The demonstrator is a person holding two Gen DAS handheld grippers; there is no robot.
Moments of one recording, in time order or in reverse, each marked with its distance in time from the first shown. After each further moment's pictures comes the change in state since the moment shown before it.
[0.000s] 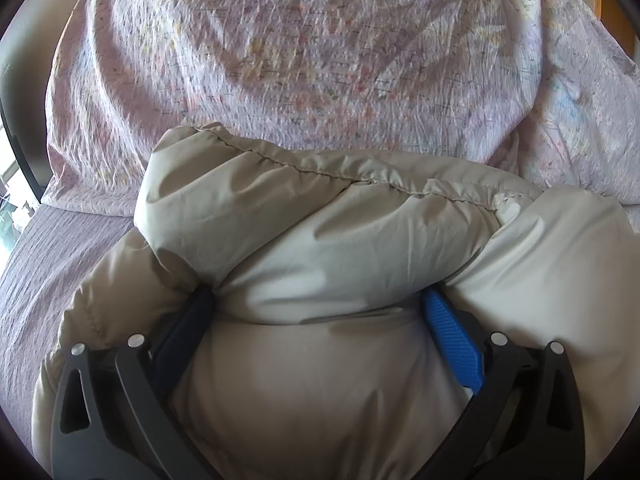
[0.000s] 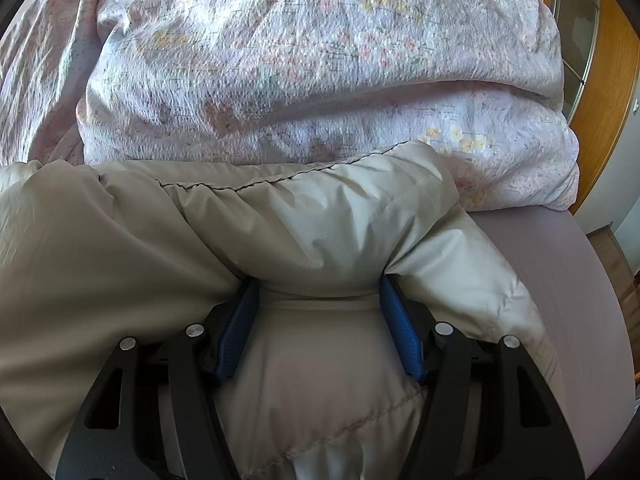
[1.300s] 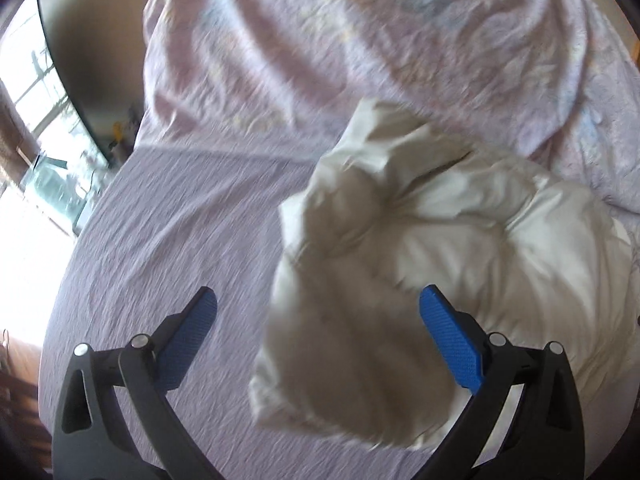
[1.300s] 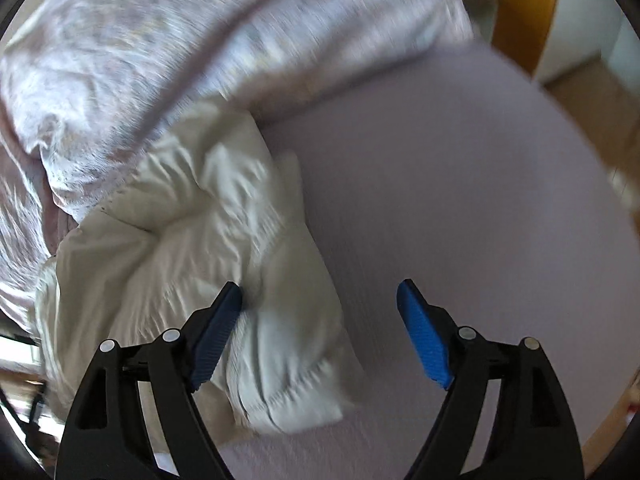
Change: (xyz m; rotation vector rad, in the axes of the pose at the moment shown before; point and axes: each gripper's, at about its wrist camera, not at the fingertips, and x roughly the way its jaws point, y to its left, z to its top) left arm -0.080 0.090 0.013 -0.095 0.210 0.119; right arm -0.043 -0.139 -0.020 0.480 0.387 0.116
